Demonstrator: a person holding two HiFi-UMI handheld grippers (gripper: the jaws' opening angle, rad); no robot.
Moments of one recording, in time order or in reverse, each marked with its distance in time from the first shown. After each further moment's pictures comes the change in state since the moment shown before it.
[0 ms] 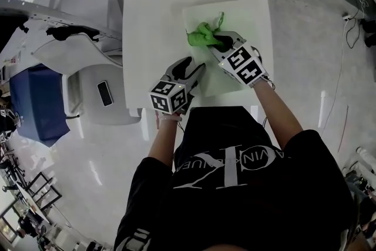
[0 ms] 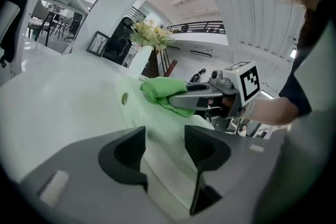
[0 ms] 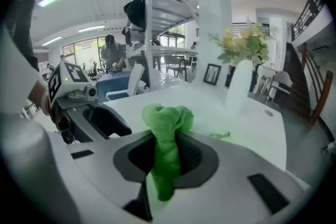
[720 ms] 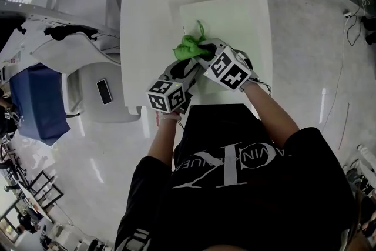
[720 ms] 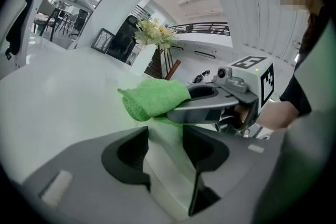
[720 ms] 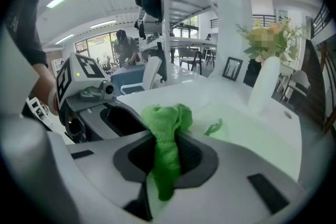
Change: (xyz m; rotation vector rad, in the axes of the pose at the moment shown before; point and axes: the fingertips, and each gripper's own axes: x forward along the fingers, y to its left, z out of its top) left arm -0.002 0.002 -0.007 -0.047 0.006 0.018; right arm 0.017 0.055 0.000 -0.097 0.082 0.146
